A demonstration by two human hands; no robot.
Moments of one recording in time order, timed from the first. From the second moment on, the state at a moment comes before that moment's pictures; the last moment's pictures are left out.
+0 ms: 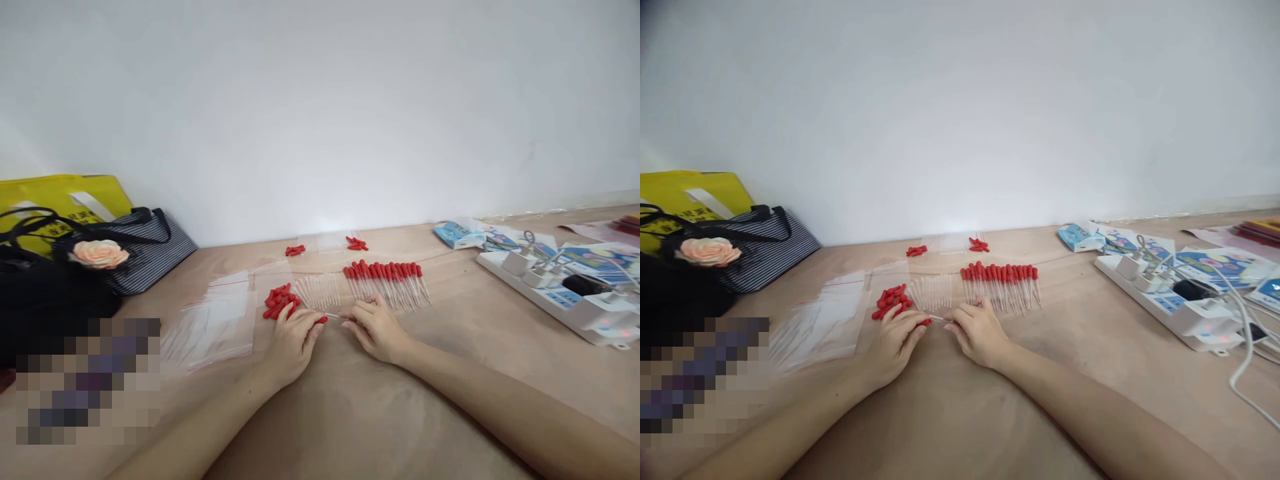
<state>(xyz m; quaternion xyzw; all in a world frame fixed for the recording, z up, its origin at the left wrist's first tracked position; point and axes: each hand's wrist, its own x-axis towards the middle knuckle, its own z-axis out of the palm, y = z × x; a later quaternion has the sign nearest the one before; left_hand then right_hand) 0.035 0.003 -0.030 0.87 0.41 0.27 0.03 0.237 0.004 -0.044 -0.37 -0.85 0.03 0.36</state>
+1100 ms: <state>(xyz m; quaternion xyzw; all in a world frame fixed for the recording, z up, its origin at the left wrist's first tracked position) 0.039 -0.004 -0.028 0.91 0.32 0.27 -0.03 0.238 -0.001 -0.044 -0.29 -0.90 -0.11 0.31</state>
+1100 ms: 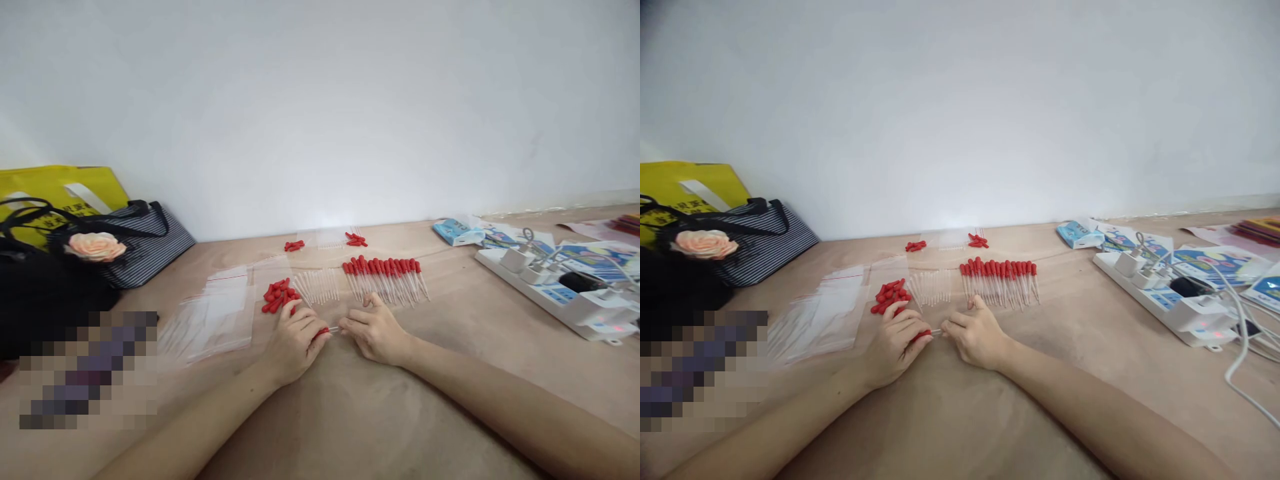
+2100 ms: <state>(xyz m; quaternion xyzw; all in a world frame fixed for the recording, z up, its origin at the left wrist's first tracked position) 0.031 0.002 -0.024 0.89 0.34 0.28 -0.05 0.241 -0.004 -0.035 -0.34 -0.90 -0.11 0.25</state>
